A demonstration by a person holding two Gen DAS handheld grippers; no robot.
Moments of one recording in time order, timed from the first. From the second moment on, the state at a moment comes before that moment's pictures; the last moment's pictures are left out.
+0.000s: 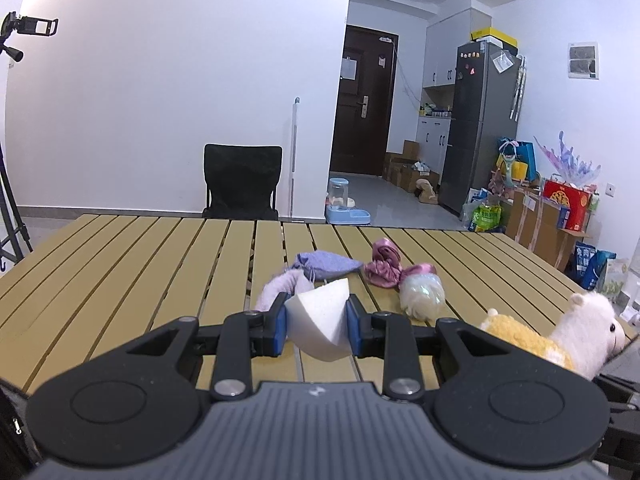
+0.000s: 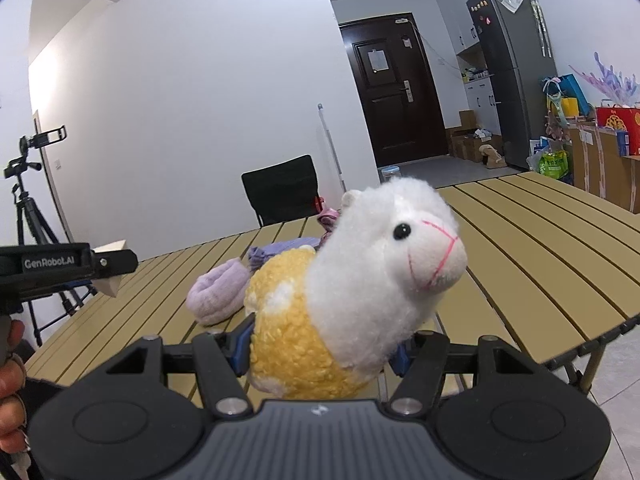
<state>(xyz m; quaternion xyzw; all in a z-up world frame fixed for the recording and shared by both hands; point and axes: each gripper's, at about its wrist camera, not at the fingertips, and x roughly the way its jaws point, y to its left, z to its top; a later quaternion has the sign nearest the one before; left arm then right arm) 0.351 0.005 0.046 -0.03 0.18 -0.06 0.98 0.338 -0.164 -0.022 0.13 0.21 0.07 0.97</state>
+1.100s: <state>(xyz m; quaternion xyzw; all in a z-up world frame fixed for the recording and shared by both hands) 0.214 -0.008 -0.041 0.01 0.29 -0.05 0.95 0.196 -0.145 -0.088 0.08 0.30 0.11 0.95</state>
